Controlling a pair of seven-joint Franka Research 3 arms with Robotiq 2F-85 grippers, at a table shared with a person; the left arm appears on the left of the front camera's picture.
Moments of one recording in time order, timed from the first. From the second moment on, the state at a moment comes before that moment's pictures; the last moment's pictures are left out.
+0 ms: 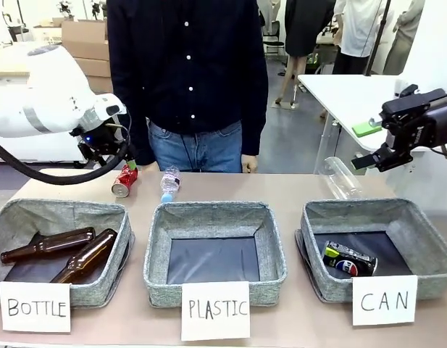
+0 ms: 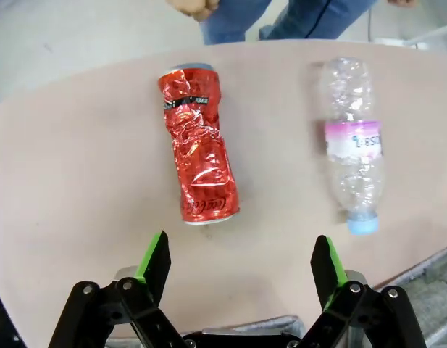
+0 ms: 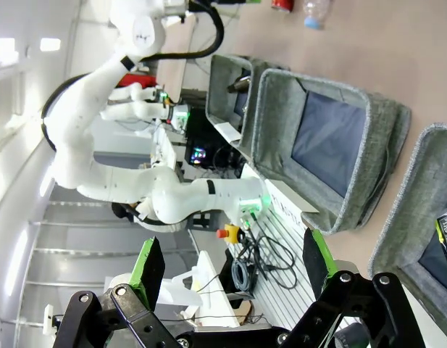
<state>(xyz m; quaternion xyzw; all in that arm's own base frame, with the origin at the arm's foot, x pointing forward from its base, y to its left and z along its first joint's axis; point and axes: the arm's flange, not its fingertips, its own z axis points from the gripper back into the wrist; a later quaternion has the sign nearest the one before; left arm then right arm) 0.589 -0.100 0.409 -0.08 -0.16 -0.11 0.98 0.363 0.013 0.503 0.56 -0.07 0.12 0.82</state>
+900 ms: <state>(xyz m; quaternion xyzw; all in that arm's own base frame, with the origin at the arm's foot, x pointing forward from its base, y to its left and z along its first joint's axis) 0.663 -0.096 0.327 -0.07 -0.17 -0.10 0.98 0.364 0.013 0.504 0.56 -0.07 0.12 0.82</state>
